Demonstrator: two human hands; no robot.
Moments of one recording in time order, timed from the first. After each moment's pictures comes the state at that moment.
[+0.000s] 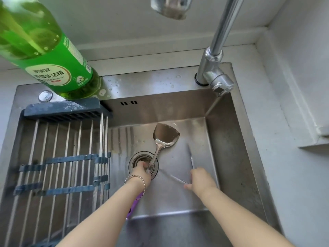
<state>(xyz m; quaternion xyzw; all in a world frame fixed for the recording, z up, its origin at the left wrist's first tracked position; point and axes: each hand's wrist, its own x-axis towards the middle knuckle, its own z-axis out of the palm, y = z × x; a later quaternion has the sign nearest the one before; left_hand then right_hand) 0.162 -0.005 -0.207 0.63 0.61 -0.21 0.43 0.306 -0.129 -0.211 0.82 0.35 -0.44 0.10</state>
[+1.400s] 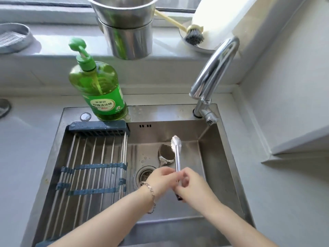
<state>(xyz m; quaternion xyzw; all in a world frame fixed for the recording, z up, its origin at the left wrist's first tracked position) 0.166 -0.030 -0.021 0.57 0.46 -0.06 0.68 0.247 -0.119 0.000 0.81 0.29 -0.44 -0.27</state>
